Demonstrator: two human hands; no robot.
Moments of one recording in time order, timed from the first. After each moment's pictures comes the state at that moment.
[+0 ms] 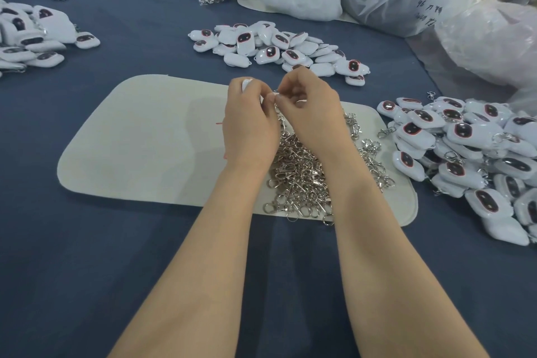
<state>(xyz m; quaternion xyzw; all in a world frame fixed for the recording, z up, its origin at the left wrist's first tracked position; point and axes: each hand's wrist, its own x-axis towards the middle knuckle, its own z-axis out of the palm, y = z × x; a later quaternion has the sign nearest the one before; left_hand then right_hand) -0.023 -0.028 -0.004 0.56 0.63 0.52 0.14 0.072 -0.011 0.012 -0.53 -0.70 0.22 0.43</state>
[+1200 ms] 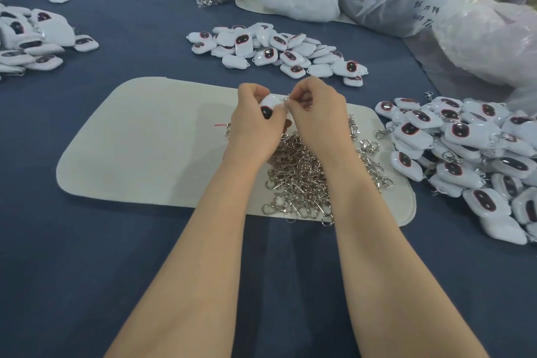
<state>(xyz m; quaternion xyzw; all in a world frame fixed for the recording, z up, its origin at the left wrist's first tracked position) -0.022 -0.028 -0.004 0.51 0.57 0.53 0.37 0.083 -0.004 0.005 -0.58 -0.68 0.16 0.41</state>
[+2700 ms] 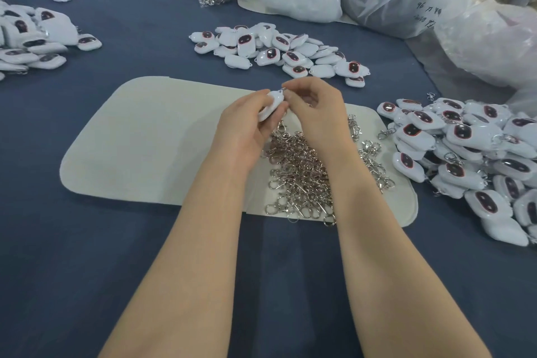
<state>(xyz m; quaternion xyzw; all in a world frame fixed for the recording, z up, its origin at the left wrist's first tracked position) -0.032 -0.026 0.011 0.16 0.36 0.64 0.66 0.077 -0.008 0.008 -0.52 -0.62 0.31 0.49</state>
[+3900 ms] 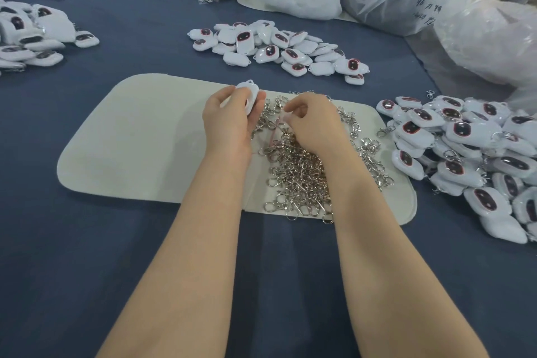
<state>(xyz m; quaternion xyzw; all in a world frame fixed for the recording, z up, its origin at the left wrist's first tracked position) -0.037 -0.021 0.004 0.12 0.40 0.71 0.56 0.079 -0.006 0.005 -0.65 -0.66 0.25 0.28</state>
